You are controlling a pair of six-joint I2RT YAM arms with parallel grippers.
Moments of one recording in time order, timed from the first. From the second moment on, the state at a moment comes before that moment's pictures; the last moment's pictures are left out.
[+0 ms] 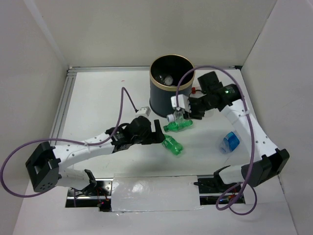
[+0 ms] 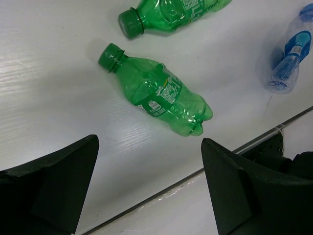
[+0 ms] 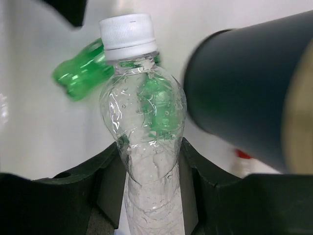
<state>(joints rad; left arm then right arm) -0.95 1.28 0.86 -0.28 -0.18 -0.90 0.42 1.35 1.45 -1.23 -0.50 -1.27</state>
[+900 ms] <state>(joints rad) -0.91 1.72 1.03 -0.24 0.04 -1.15 0.25 1.71 1.76 -0.42 -0.81 -0.83</state>
